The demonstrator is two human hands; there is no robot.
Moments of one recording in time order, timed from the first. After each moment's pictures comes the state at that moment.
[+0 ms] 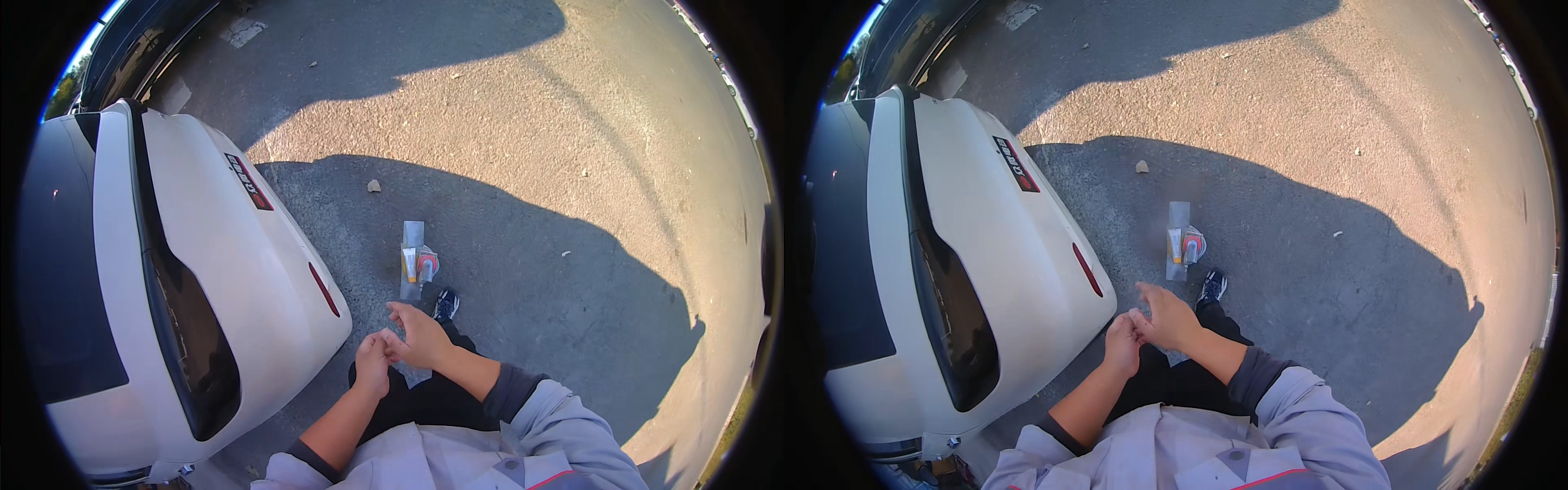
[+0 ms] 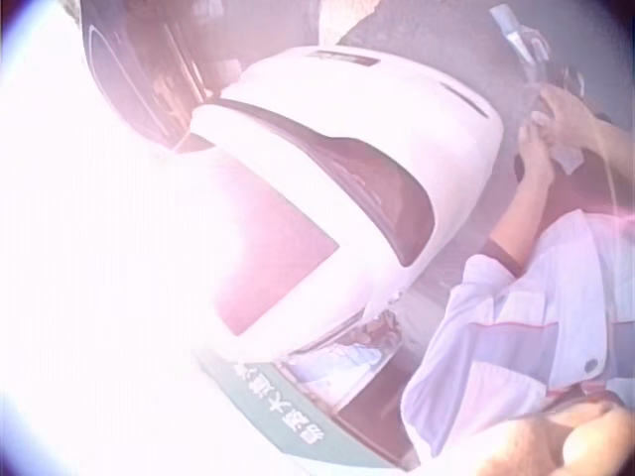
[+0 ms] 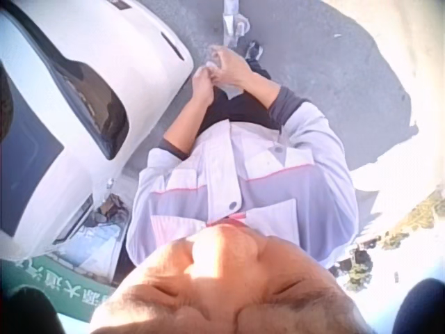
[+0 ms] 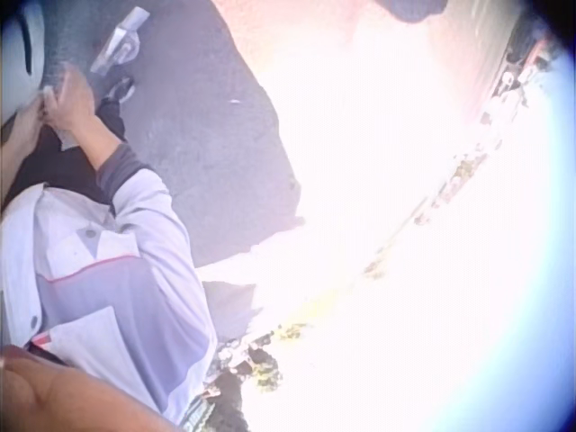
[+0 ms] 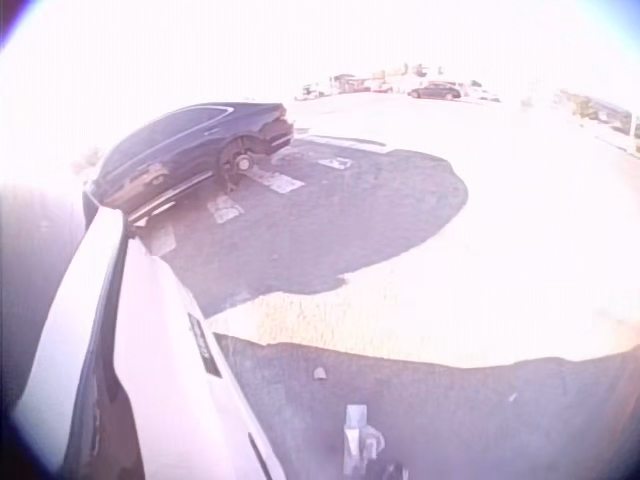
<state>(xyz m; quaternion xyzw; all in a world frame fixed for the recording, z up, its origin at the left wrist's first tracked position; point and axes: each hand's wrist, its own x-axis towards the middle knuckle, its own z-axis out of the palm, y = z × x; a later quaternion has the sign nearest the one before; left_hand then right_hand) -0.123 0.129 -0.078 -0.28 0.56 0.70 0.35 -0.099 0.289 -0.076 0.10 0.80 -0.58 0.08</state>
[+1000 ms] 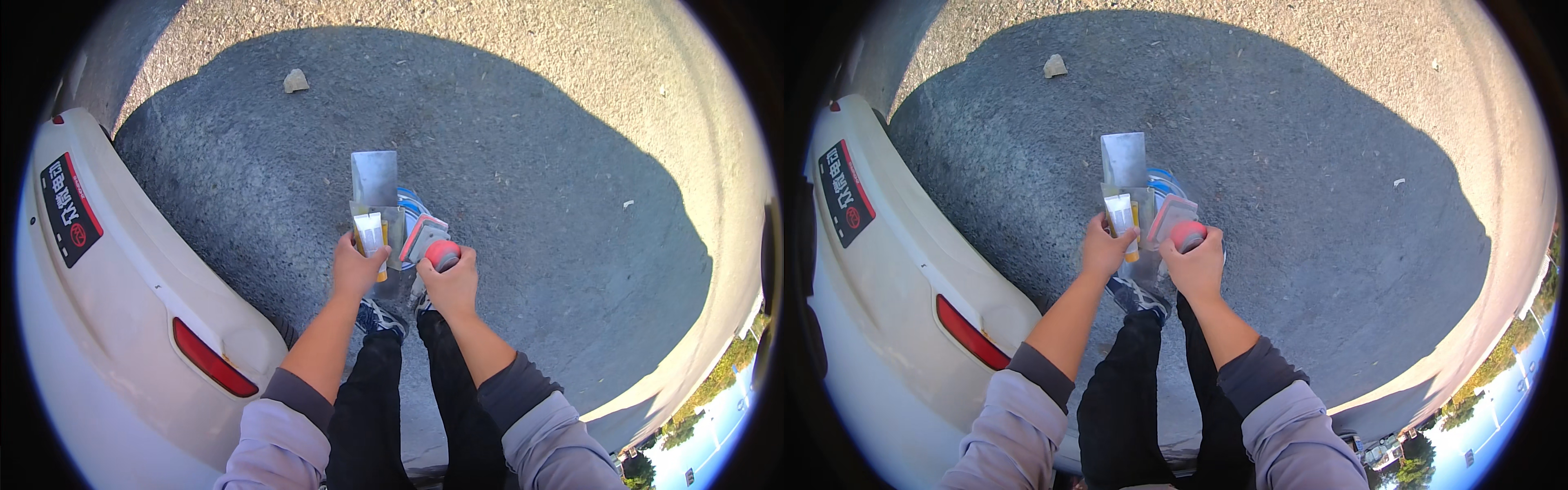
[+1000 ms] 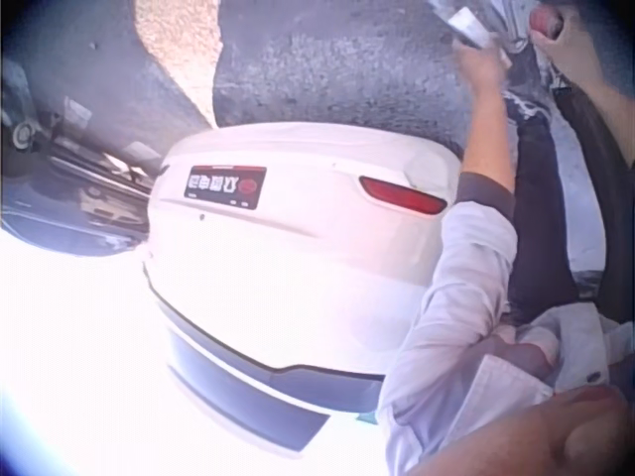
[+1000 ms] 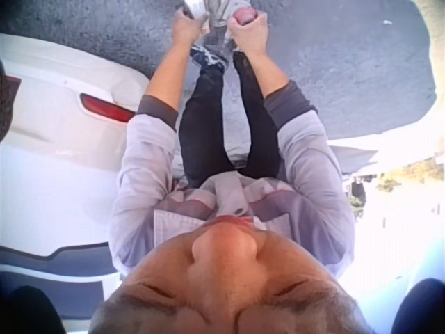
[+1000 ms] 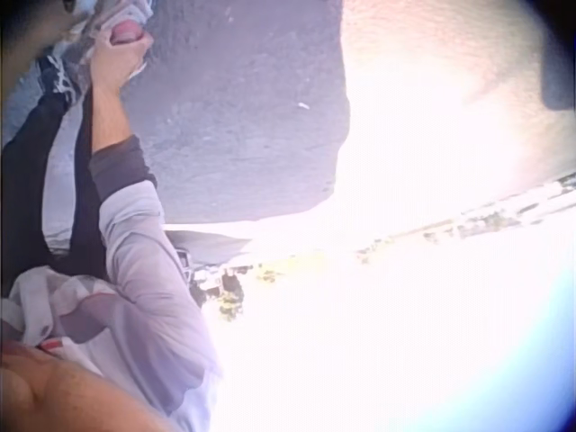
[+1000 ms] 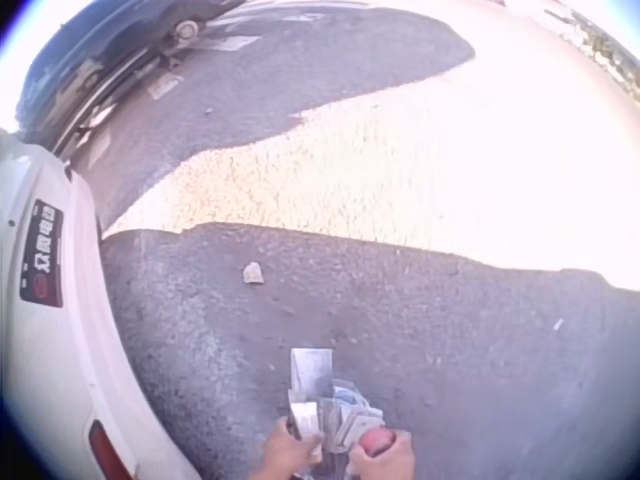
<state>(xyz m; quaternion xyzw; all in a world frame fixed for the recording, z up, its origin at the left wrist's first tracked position) -0.269 0.244 -0.599 -0.09 0.86 0.29 0.41 -0.157 0.397 -0.544 0.60 0.66 -0.45 0.10</state>
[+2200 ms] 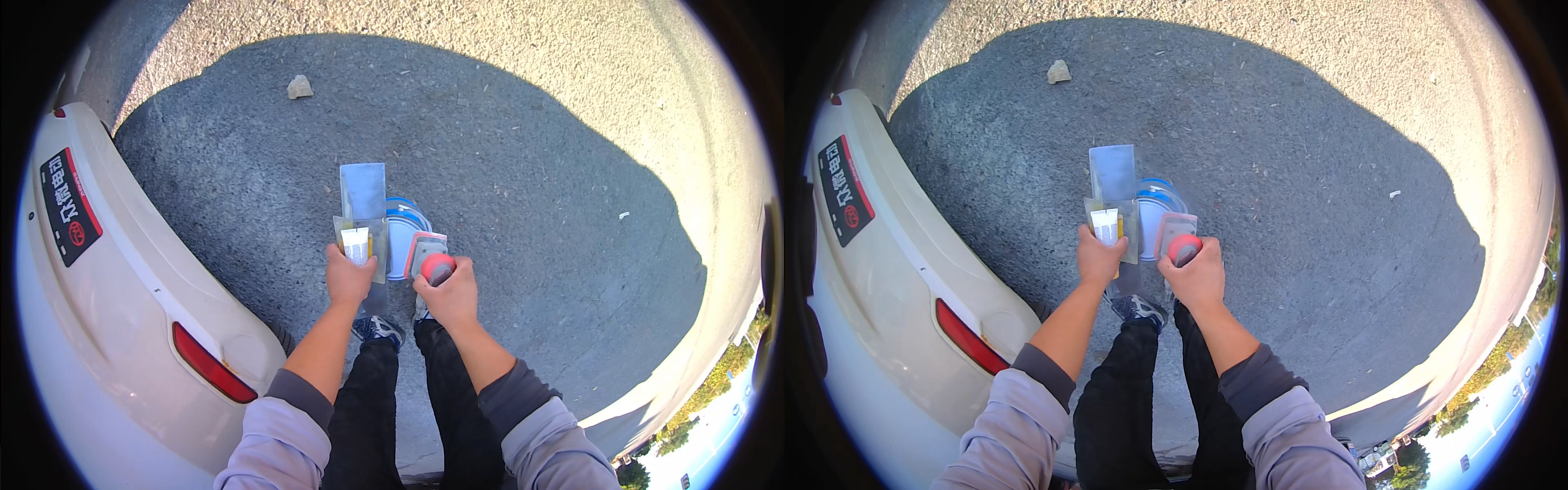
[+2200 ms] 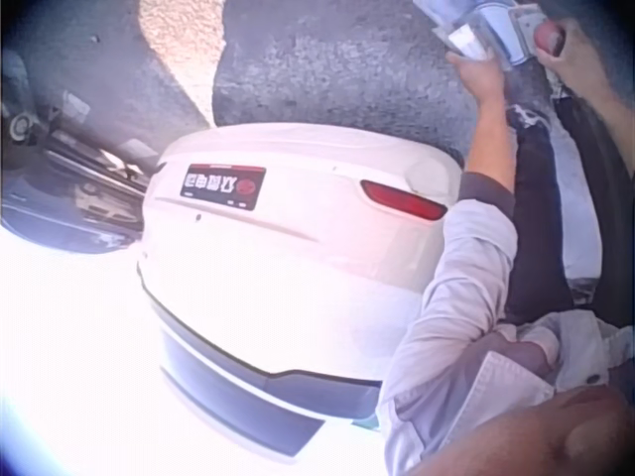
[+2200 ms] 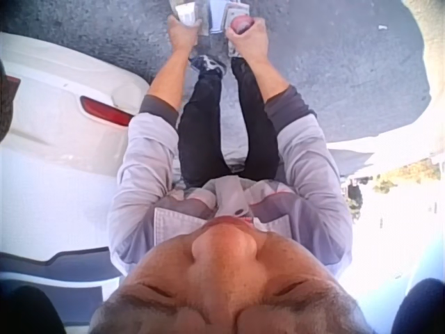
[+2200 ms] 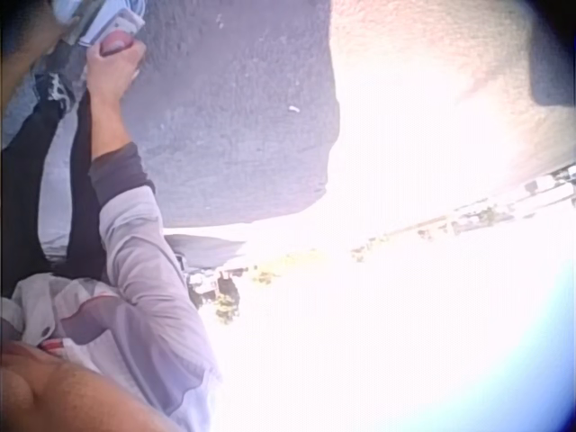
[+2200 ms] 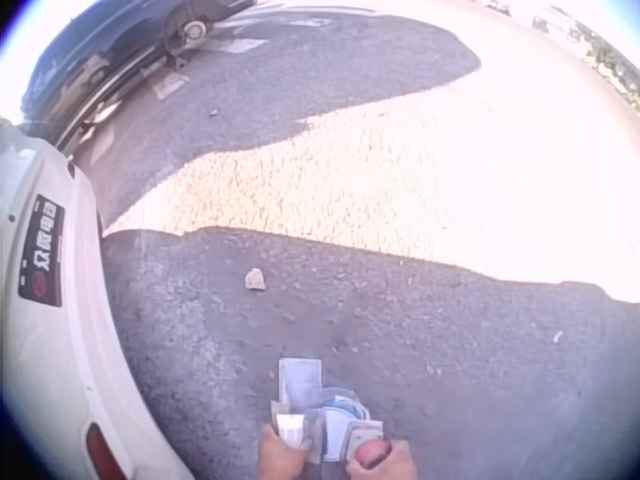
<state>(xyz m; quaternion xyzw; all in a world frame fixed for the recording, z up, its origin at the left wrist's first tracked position) -0.273 0.238 -0.600 -0.10 0.91 0.21 0.34 -0.155 0.401 -0.541 0.53 0.72 -0.42 0.14</state>
